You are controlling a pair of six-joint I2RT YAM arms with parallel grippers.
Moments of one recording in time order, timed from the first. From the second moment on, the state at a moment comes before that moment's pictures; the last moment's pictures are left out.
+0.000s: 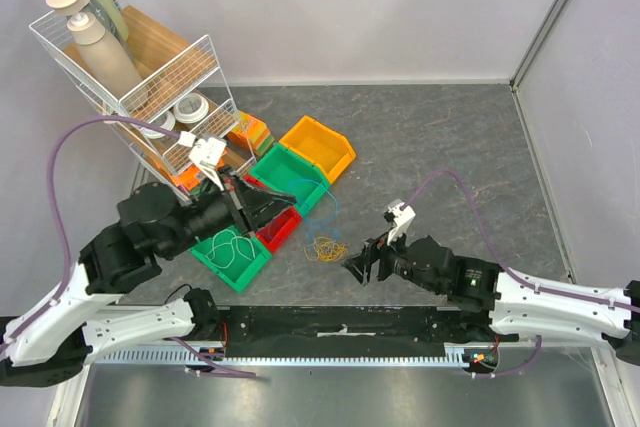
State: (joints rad) left arm -1.05 0.72 1.23 -0.54 -0.09 -0.64; right arm 1.23 0.73 0.40 -0.07 0.38 0.62
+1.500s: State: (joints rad) left arm -1.05 0.65 1.02 -0.54 -0.13 -0.82; right arm 1.23 0.84 0.42 0.43 0.12 0.65
